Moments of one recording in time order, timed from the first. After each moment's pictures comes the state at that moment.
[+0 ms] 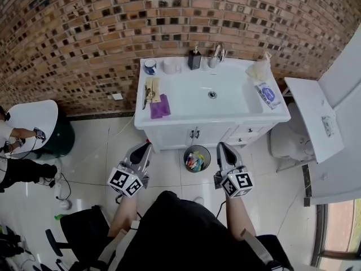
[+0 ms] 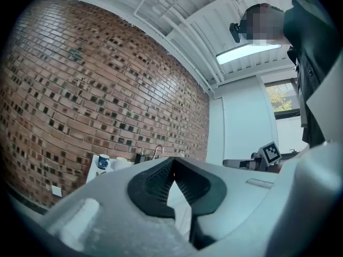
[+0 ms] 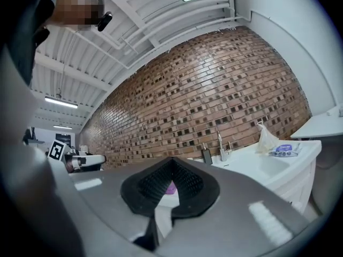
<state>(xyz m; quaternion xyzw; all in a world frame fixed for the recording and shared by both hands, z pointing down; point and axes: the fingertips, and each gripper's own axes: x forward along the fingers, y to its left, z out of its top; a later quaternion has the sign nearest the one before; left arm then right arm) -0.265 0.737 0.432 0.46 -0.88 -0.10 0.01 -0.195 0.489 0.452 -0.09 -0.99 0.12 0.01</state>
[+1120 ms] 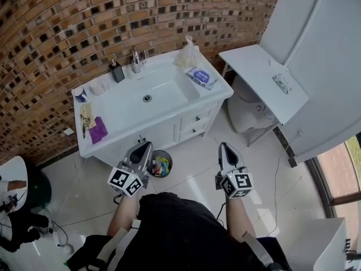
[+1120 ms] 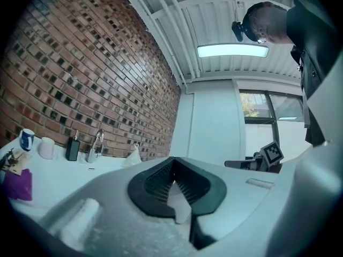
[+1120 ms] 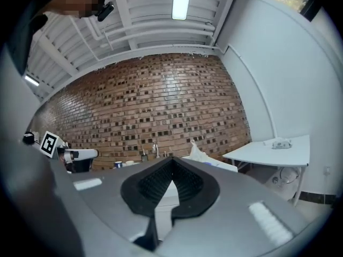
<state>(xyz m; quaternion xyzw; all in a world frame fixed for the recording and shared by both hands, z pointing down) -0.210 0.474 0.435 0.62 -0.78 -0.11 0.03 -0.042 0.264 0.453 0.15 -0.99 0.09 0.01</state>
